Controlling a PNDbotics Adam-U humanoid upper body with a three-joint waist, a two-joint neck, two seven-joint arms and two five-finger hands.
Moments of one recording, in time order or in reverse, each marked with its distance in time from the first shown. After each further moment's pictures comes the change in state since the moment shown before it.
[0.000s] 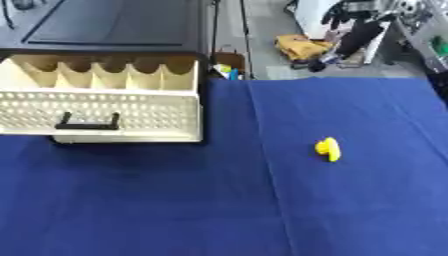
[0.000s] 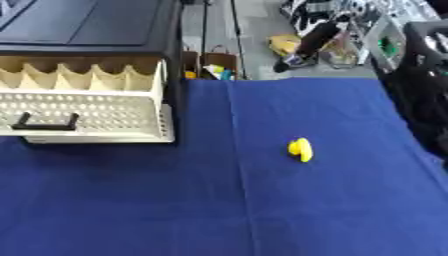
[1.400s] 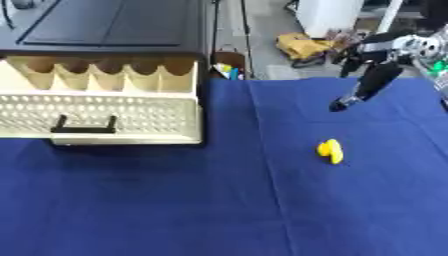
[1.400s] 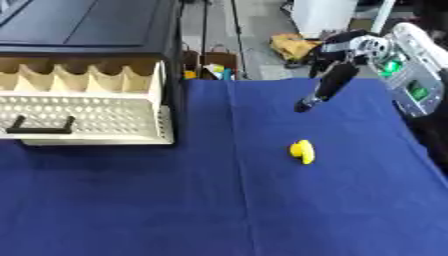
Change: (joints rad) left arm 0.040 -0.154 0.011 0.001 0.041 0.044 0.029; right arm 0.192 -0.088 0.048 -0.207 -0.313 0.272 0.018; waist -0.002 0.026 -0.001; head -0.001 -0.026
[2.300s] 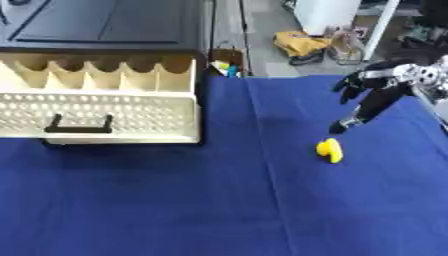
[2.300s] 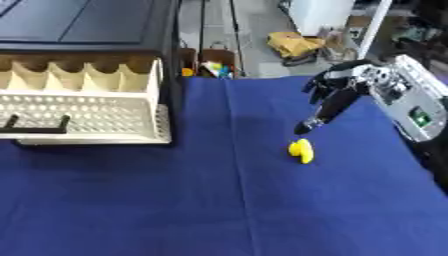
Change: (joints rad) left arm 0.002 -0.012 -0.003 0.003 0.004 0.010 0.003; right arm 0.097 -0.017 0.011 -0.022 -0.137 0.057 -0.032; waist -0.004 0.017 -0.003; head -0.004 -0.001
